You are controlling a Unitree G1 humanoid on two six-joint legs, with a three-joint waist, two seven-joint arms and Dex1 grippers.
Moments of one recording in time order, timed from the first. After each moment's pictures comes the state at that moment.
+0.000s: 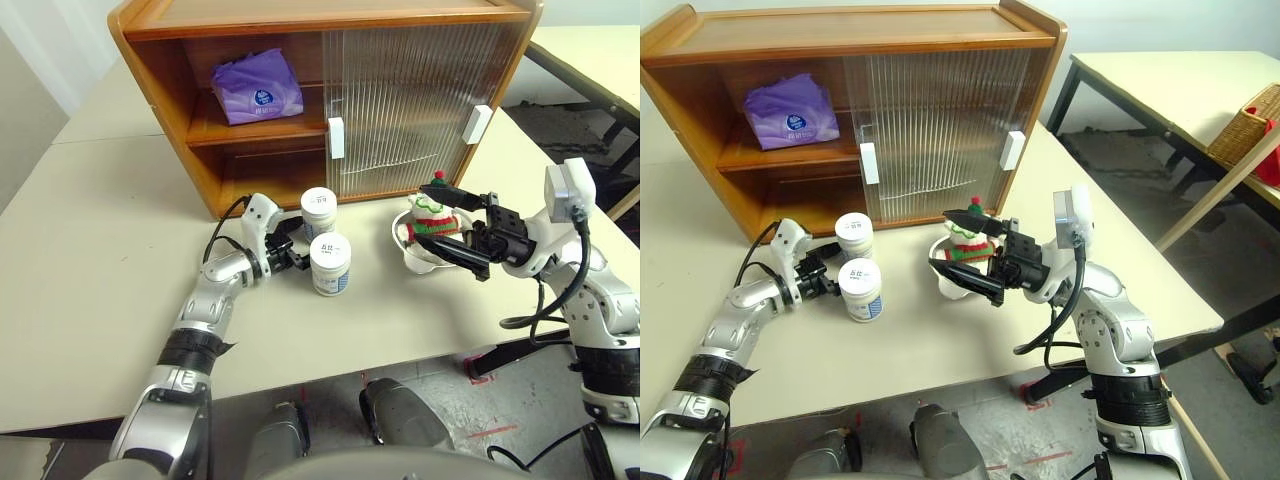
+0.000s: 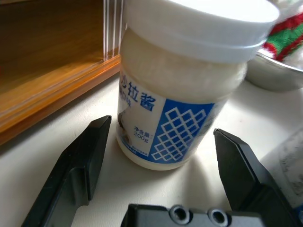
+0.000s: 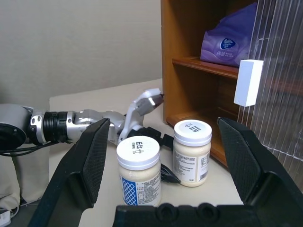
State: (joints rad) left arm -0.38 0.35 -0.06 0.43 -0.20 0.02 -0.81; right arm -0.28 -0.52 -0.10 -0.15 0.73 0.28 1.16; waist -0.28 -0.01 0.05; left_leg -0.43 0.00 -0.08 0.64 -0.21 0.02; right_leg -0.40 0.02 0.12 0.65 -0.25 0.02
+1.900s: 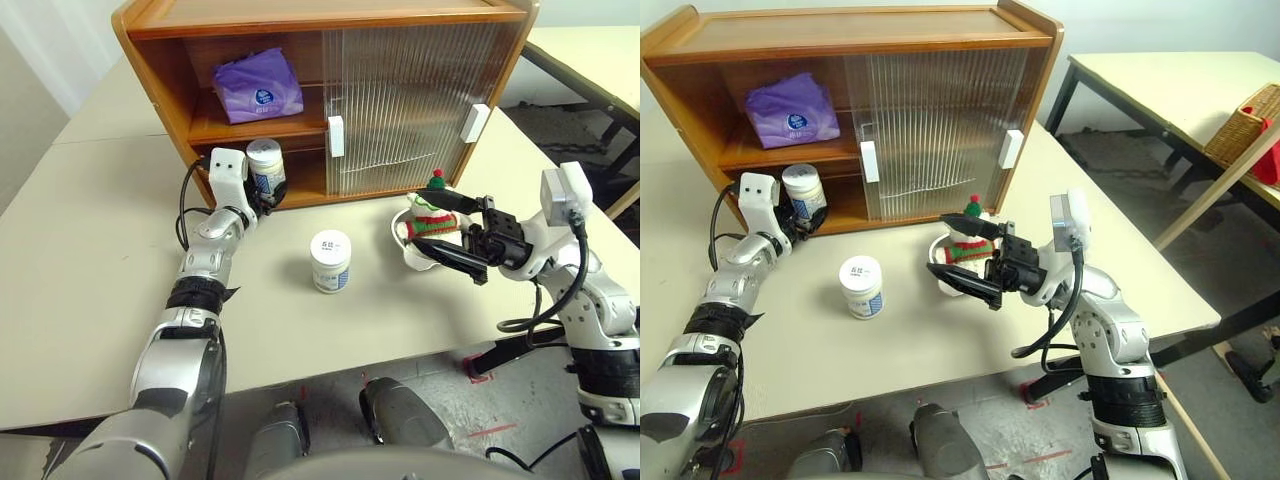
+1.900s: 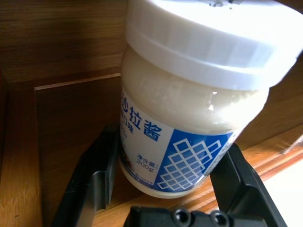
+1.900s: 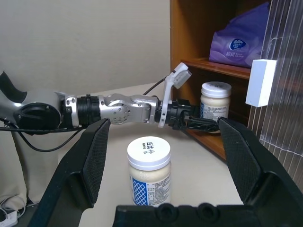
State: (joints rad) left arm -0.69 0.33 0.10 0.79 -0.12 0.00 -0.37; right arm -0.27 -0.50 -0.09 -0.15 0.73 0.28 1.19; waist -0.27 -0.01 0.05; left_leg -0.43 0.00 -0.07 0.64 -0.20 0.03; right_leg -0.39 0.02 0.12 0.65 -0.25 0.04
